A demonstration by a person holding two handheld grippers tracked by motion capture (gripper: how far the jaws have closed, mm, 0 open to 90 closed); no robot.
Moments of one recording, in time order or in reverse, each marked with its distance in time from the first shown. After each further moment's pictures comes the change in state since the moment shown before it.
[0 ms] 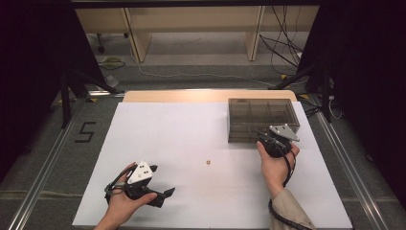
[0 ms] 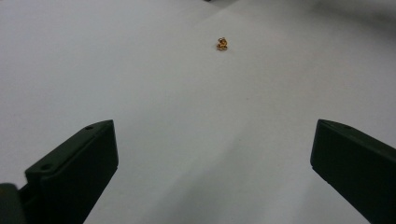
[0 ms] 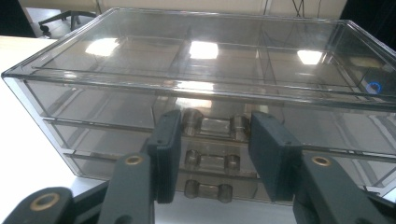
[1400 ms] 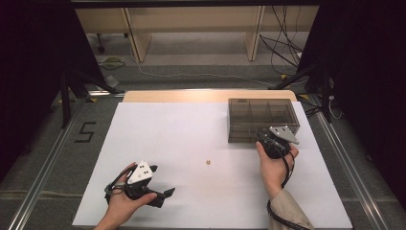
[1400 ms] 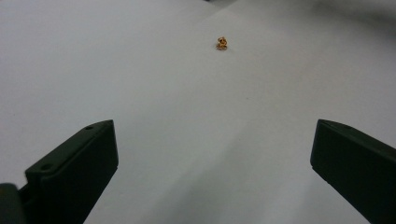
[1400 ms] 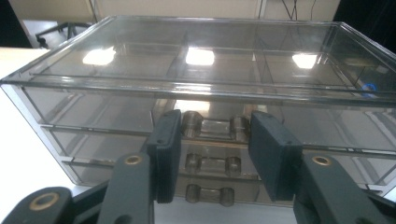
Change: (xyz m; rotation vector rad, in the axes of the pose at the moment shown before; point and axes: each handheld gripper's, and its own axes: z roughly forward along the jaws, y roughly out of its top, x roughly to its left) left arm 0.000 0.000 0.000 0.003 -0.002 0.004; right arm 0.002 -0.005 0.001 -0.043 -0.017 0.035
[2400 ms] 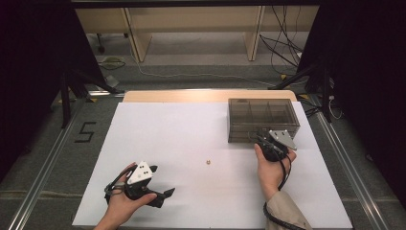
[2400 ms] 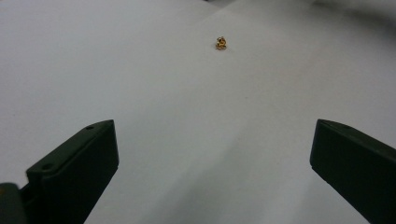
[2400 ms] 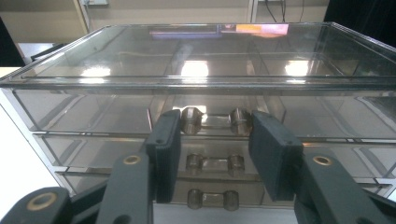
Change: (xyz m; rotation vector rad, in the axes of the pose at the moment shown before) left arm 0.000 0.000 -0.001 0.000 -0.002 0.002; right arm 0.004 -0.013 0.004 -0.068 -0.031 0.031
